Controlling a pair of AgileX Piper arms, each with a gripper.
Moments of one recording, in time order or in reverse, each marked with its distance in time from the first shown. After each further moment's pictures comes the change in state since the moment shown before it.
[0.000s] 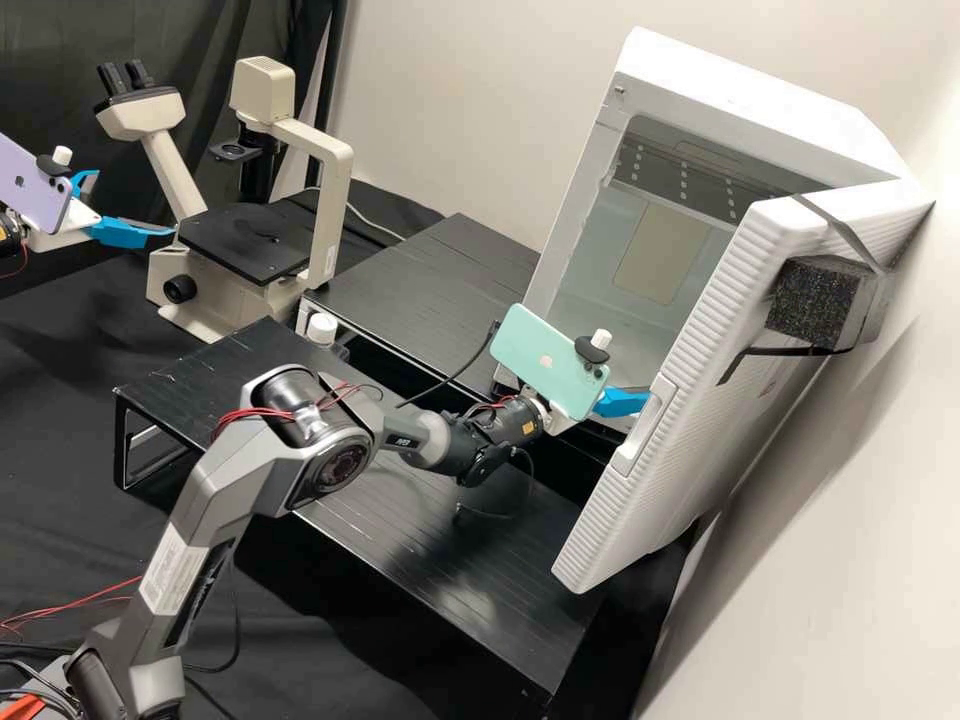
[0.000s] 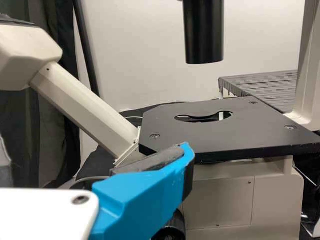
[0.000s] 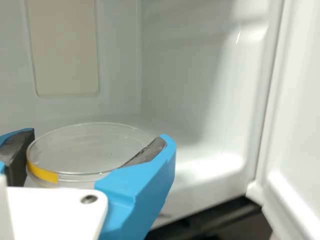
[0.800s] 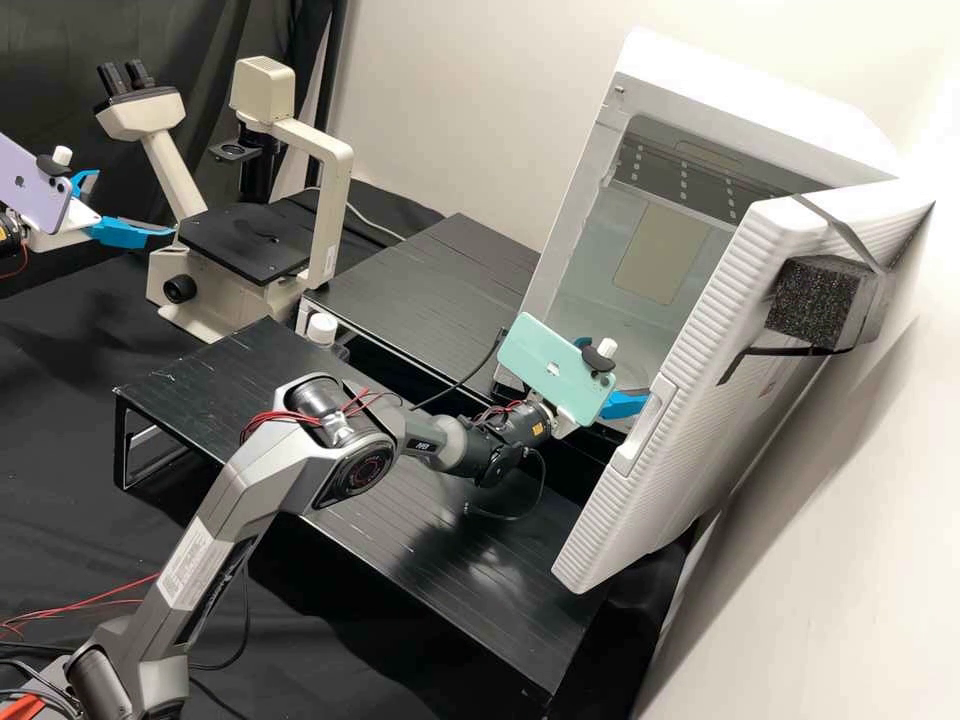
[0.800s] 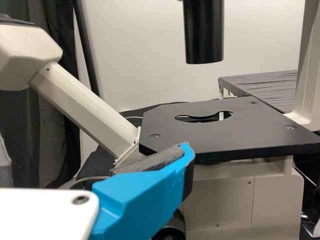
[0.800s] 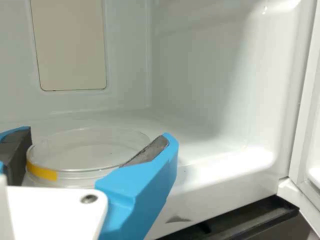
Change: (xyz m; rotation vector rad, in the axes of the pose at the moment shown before) left arm 0.000 0.000 0.000 0.000 0.000 0.000; right arm 0.017 -0.013 0.008 0.033 0.025 -0.052
